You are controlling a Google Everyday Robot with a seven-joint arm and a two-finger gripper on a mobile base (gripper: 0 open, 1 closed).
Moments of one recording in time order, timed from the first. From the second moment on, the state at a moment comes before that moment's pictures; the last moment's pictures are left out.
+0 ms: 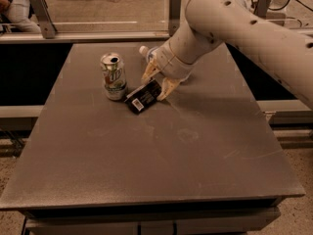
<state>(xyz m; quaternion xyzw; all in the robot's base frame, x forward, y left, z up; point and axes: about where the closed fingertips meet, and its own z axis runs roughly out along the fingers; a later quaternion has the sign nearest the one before) 0.611 -0.003 0.847 -0.91 0.30 -0.04 0.28</state>
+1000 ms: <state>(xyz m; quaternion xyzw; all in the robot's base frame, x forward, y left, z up) 0.613 0.005 0.856 -0.91 0.30 -0.03 0.29</state>
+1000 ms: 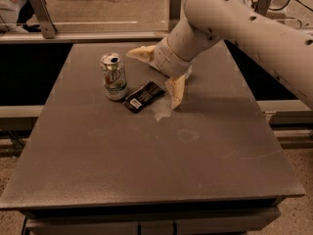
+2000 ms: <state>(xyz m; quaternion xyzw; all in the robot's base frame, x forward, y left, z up) 0.572 -0.068 0.934 -0.90 0.41 -0.05 0.16</state>
